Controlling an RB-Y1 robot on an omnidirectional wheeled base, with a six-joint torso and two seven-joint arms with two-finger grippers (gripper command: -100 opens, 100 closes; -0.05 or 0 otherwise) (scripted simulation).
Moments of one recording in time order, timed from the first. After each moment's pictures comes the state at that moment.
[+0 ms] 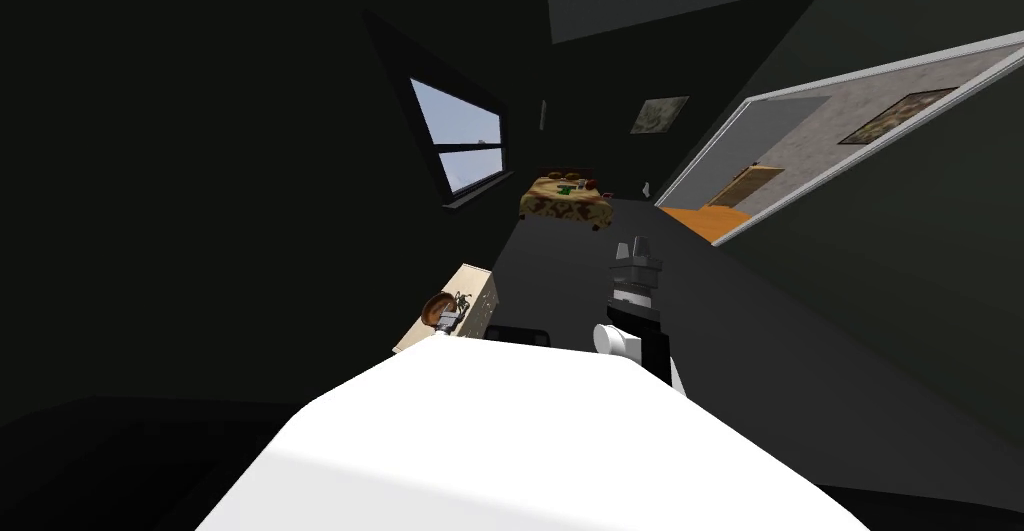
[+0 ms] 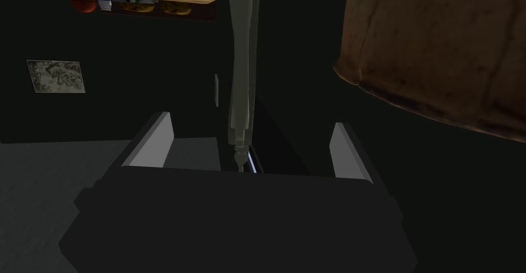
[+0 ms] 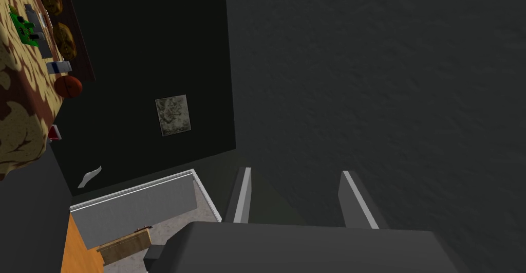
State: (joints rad) left arm 0.16 0.28 -0.08 -0.51 -0.01 -0.98 -1.27; right arm 0.54 0.03 -0.02 -2.30 -0.08 -0.35 0.05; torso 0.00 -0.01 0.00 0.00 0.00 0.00
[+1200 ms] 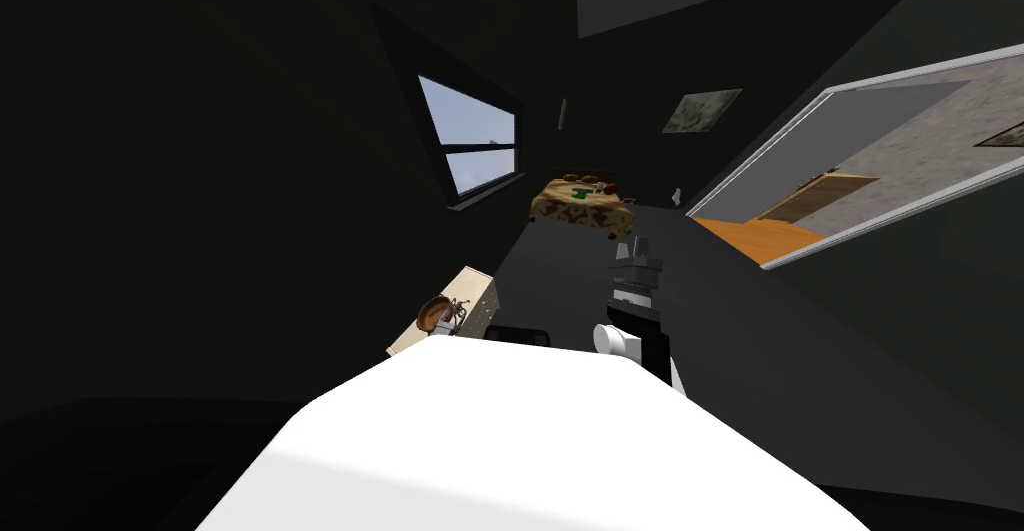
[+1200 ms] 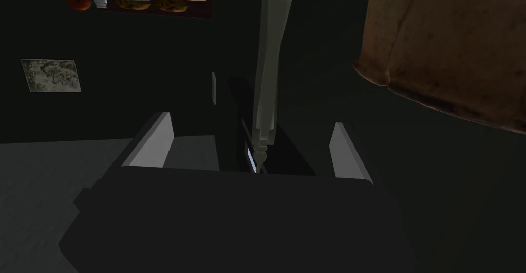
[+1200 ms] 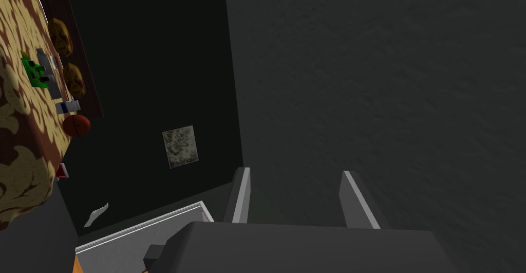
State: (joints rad) left arm 0.14 0.29 0.06 -0.30 -0.25 -1.21 -1.22; right arm 0.54 0.03 -0.02 -2.30 -0.08 -0.35 0.05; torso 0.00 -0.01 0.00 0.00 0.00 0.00
